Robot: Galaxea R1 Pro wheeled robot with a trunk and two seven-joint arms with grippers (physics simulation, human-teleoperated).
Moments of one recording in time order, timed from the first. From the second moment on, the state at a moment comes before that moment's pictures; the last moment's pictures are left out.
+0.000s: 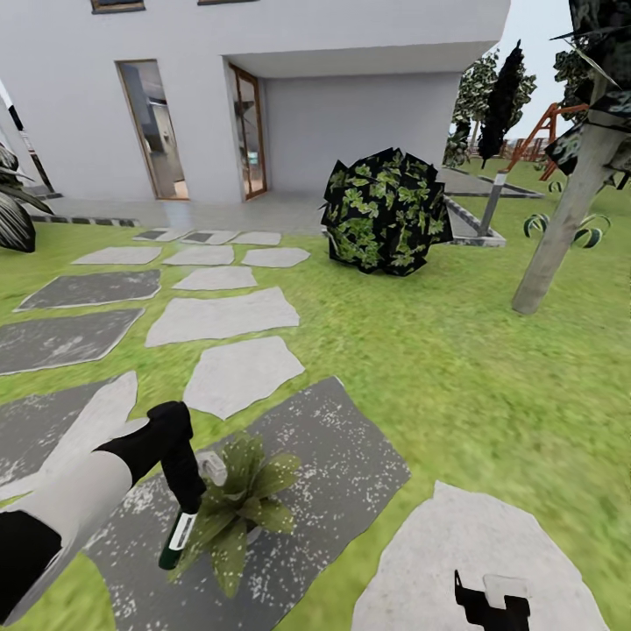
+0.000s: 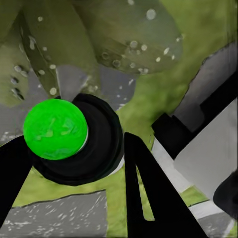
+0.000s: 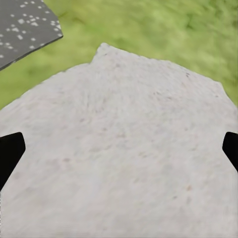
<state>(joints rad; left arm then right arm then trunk) -0.99 0.21 -0.58 -0.50 -0.75 0.82 -1.43 -0.40 -0.10 -0.30 -0.13 0.29 -0.57 -0.18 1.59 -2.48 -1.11</state>
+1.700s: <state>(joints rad) -0.97 0.20 -0.59 -0.50 -0.75 0.82 -1.47 -0.40 -0.10 -0.30 -0.13 0.29 -0.57 -0.18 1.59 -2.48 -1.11</state>
